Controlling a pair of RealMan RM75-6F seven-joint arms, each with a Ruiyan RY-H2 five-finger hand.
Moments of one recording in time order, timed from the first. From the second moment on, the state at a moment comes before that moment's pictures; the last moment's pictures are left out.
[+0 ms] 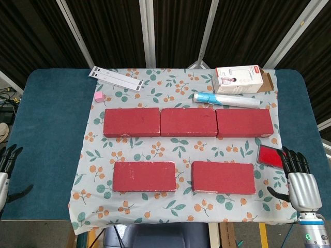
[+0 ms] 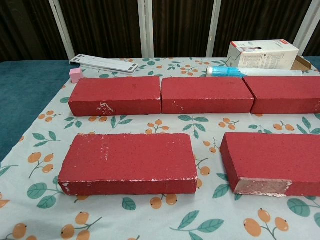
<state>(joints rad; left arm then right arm) -0.01 -1.08 -0.03 -1.76 1.55 1.61 0.13 0.07 -1.12 0.06 -1.75 -1.51 1.49 -0.11</state>
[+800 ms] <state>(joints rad) 0.01 -1.06 -0.02 -1.76 1.58 1.64 0.06 0.04 -1.07 0.02 -1.85 -1.48 1.46 -0.12</state>
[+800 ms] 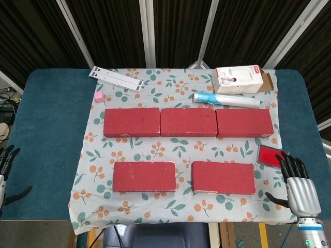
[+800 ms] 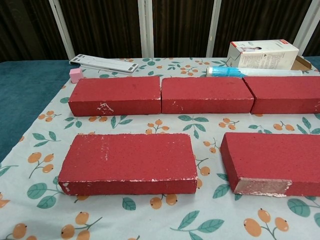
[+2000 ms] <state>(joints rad) 0.00 -1.06 -0.04 -1.75 1.54 1.61 0.05 0.28 -1.16 0.07 -2.09 -1.00 1.17 -0.56</state>
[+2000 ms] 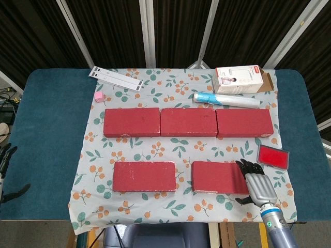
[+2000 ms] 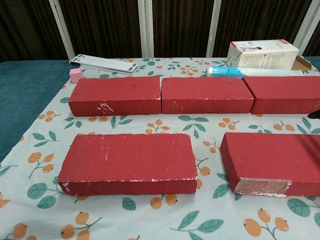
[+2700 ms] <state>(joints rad) -0.01 -1.07 -0.04 -1.75 1.53 1.59 0.08 0.40 -1.28 0.09 -2.06 -0.84 1.17 -0.68</state>
